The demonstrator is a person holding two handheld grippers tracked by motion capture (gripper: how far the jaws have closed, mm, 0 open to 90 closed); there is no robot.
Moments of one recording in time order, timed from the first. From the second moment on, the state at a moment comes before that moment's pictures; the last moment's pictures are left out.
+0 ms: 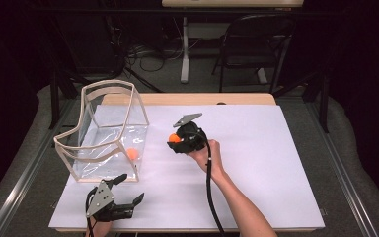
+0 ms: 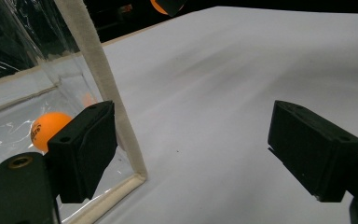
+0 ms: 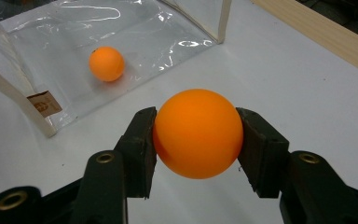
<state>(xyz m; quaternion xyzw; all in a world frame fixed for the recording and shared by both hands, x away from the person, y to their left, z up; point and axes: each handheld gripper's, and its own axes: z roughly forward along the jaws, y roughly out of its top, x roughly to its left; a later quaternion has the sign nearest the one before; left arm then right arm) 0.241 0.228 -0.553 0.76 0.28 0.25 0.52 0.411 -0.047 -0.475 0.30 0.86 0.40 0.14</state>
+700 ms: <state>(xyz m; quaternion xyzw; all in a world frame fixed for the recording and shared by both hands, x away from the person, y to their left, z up) 0.241 0.229 -0.553 0.76 0.28 0.25 0.53 0.416 -0.031 -0.454 0.29 0.86 0.40 0.14</state>
